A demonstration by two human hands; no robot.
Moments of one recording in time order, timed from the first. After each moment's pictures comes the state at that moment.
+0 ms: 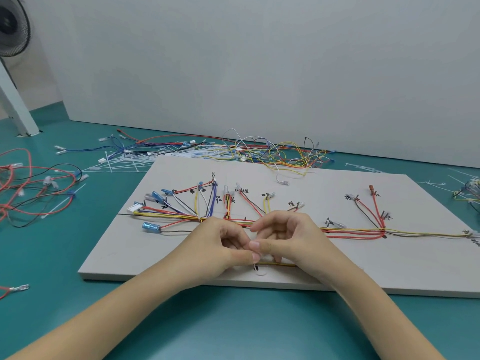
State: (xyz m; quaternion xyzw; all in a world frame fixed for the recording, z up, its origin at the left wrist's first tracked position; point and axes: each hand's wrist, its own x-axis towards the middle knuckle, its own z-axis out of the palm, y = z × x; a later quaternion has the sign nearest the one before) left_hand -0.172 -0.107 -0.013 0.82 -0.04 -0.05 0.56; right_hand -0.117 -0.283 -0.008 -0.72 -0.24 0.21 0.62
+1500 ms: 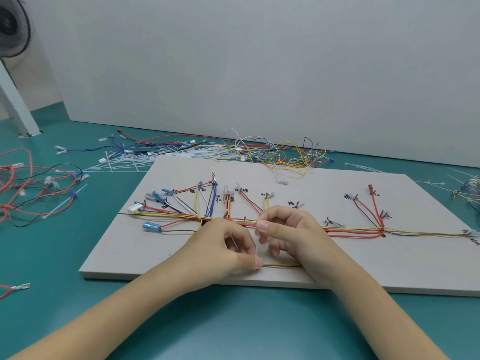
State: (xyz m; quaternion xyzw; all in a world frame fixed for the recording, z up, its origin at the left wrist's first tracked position) left_hand -0.173 -0.110 -0.016 0.86 -0.07 -0.02 0.51; right_hand -0.119 -0.283 -0.004 -0.66 -0.22 0.23 0.68
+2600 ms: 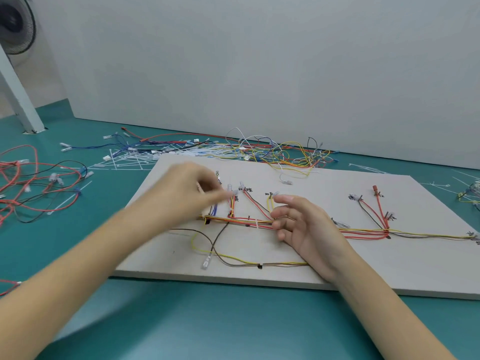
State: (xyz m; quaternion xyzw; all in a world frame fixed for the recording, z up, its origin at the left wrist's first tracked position) left_hand -0.145 -0.057 0.035 0.93 -0.02 0.11 0.34; right_hand -0.104 -0.283 -0.006 -0.57 -0.08 0.21 0.79
